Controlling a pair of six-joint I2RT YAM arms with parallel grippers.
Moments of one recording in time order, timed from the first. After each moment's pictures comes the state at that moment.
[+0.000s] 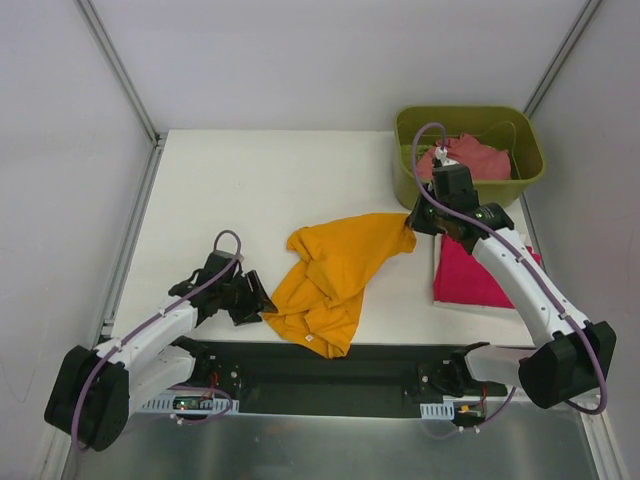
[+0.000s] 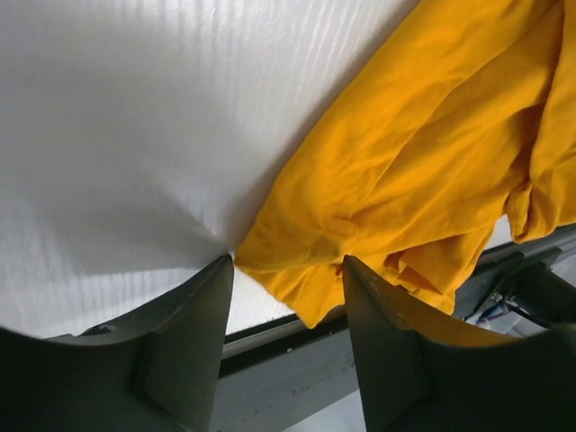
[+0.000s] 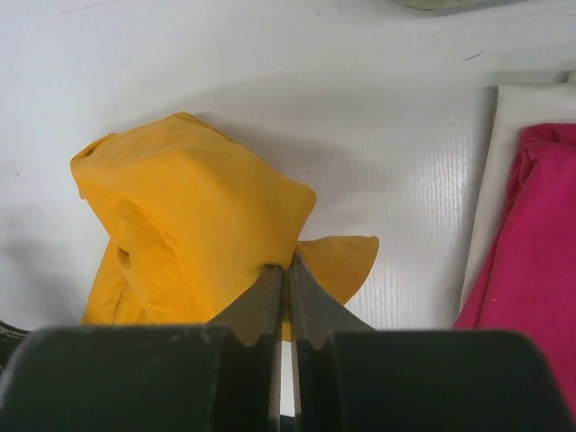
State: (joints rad) left arm -0.39 0.92 0.34 -0.45 0.35 -0.87; right arm 0.38 1.25 1.16 -0.70 0.04 0.49
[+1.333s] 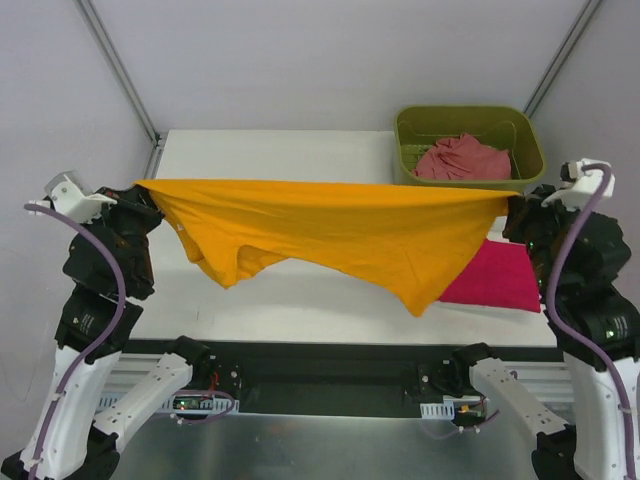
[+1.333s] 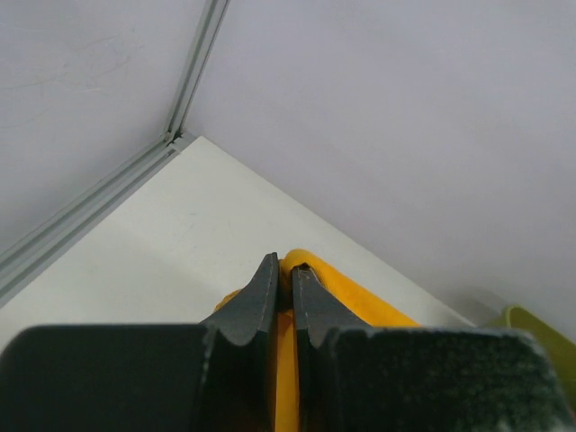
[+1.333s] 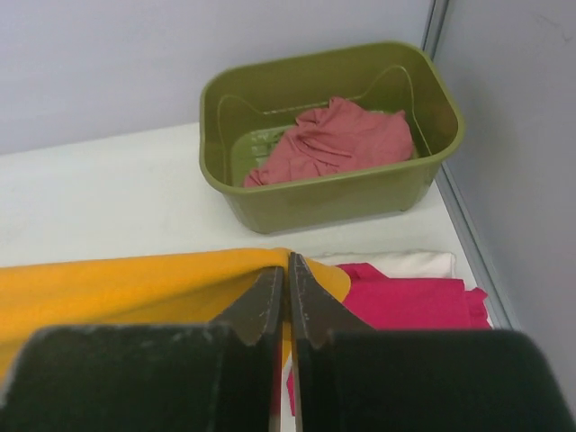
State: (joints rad) left arm -0.41 0.62 1.18 -0.48 -0.76 -0.44; right arm 0.30 0.72 1.43 -0.83 0.37 0.16
